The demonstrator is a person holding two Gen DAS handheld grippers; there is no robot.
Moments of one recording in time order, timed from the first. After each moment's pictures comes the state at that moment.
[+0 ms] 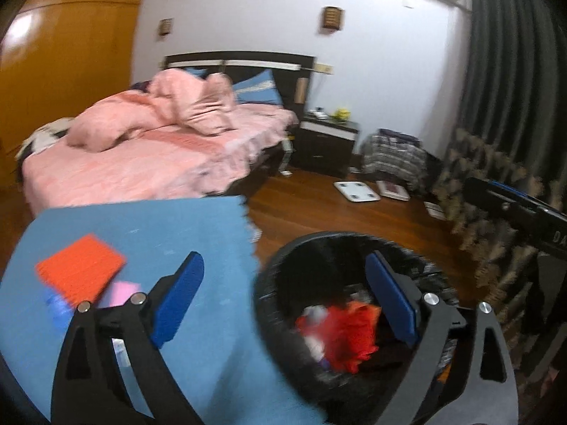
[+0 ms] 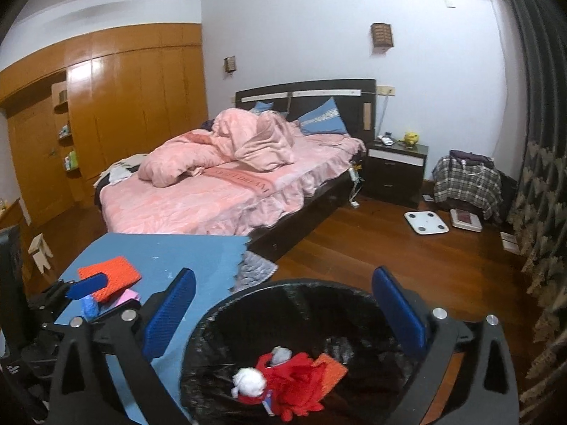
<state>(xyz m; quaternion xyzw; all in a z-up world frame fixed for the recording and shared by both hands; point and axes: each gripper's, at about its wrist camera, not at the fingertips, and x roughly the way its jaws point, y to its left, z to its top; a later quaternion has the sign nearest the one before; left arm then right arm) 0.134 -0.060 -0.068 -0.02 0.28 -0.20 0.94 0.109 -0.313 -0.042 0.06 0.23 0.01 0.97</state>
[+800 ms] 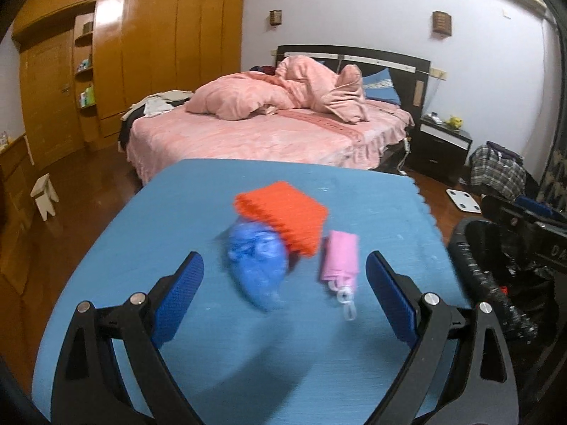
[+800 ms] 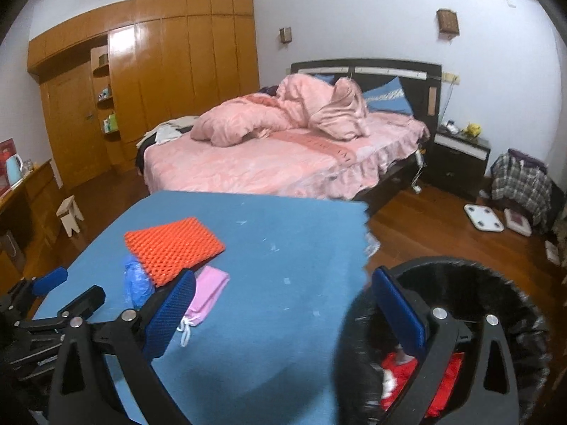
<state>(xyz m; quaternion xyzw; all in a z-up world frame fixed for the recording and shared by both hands) 0.127 0.140 -0.109 -0.03 0.29 0.01 0.96 0.166 -0.116 -0.108 0.03 0.28 0.10 0.96</state>
